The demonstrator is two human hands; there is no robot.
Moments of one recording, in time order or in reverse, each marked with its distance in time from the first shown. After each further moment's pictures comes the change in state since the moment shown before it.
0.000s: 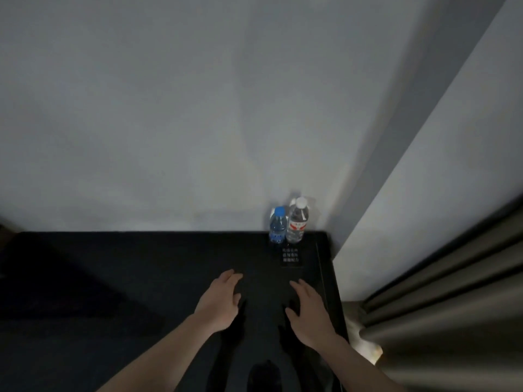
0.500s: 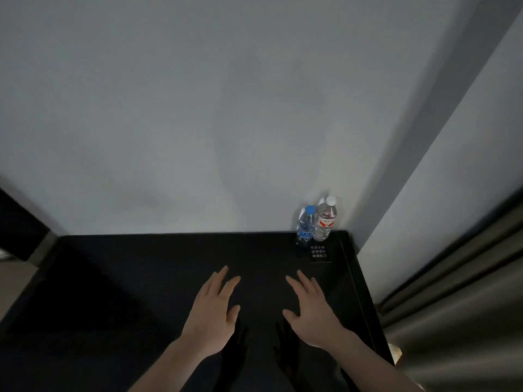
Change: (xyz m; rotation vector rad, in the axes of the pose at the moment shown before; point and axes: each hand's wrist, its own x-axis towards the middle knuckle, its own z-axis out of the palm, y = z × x) left_hand -0.123 -0.104 -0.067 0.146 0.205 0.158; right_hand -0.073 -0.130 0.046 -0.122 -0.037 -0.092
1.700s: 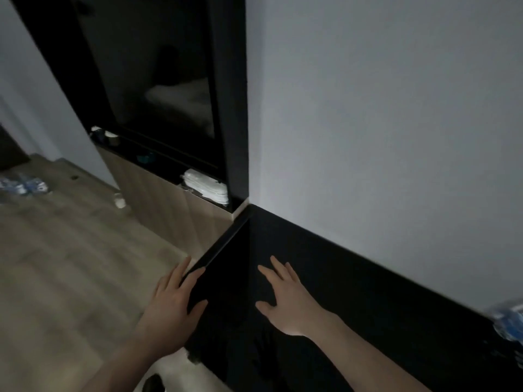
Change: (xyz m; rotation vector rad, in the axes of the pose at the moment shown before) left_hand -0.291 -0.375 -0.172 -0.095 0.333 -0.580; right_hand 0.017 -0.455 0.221 -0.264 -0.381 -0.616
